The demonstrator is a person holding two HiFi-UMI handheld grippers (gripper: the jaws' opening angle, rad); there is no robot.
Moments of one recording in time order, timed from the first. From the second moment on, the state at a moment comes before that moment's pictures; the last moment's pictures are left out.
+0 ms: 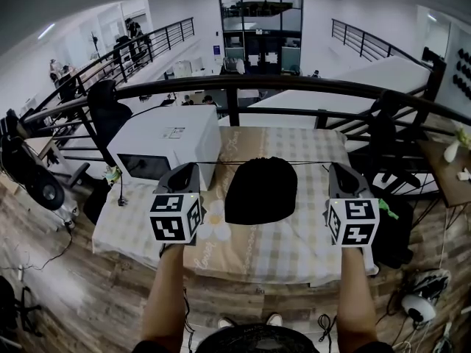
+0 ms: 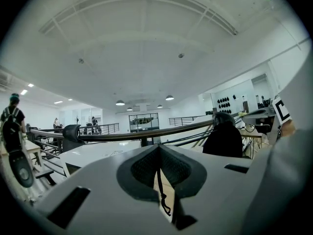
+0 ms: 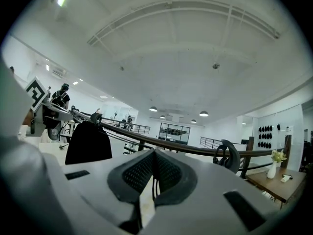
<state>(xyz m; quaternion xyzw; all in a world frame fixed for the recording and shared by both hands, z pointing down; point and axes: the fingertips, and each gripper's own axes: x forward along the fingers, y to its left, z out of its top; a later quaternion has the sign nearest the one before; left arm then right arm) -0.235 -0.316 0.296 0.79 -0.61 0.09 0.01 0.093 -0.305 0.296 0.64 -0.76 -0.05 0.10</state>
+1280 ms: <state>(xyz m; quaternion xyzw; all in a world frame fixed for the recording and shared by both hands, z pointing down) -0.228 -0.321 0.303 0.79 -0.60 0.09 0.03 0.098 -0.302 0.291 0.63 -0.77 -0.03 0.08</state>
